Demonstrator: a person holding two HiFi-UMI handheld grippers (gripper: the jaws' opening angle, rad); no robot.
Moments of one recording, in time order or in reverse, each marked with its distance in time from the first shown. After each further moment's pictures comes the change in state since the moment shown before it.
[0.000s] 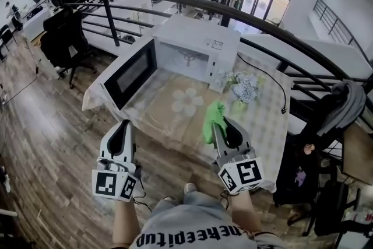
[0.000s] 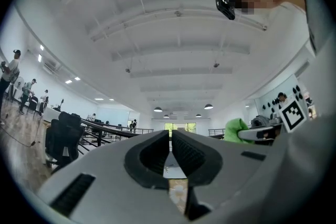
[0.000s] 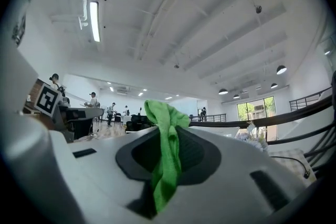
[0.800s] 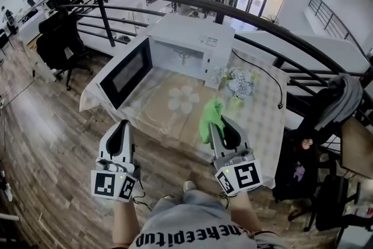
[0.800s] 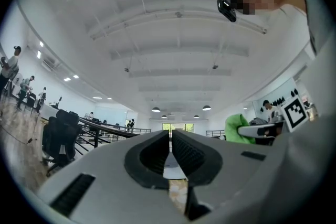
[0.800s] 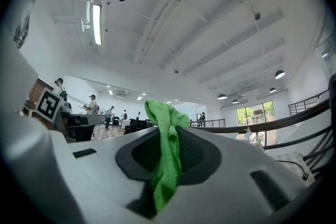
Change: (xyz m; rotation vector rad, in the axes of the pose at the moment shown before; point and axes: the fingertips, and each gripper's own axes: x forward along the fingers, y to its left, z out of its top) left arm -0.002 -0.009 -0.001 -0.019 -0.005 -0.024; right arm -0.014 0.008 0.016 -0.014 -0.058 -0.019
